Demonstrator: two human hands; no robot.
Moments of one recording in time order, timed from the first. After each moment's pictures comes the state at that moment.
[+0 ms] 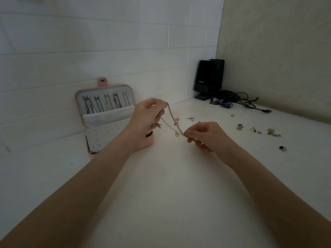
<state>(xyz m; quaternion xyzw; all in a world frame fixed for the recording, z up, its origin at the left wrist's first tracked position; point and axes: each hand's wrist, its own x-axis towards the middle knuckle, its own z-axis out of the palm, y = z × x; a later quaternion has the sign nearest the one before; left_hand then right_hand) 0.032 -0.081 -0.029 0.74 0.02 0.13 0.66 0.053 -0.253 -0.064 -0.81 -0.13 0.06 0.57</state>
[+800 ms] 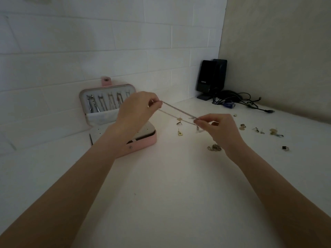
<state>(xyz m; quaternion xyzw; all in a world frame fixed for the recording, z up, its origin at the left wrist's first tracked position) 0.044 -0.047 -0.019 0.94 -0.04 0.29 0.20 0.062 -0.260 -0.063 -0.81 -0.14 -0.10 0.55</state>
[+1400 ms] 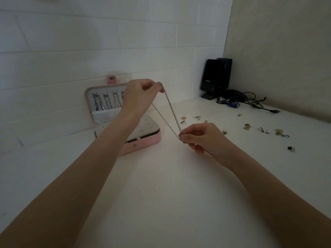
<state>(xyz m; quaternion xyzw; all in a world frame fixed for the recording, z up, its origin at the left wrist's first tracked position) 0.029 -0.061 0.004 0.81 0.03 0.30 0.51 0.041 -0.237 -0.068 -0.75 -0.21 0.11 0.62</state>
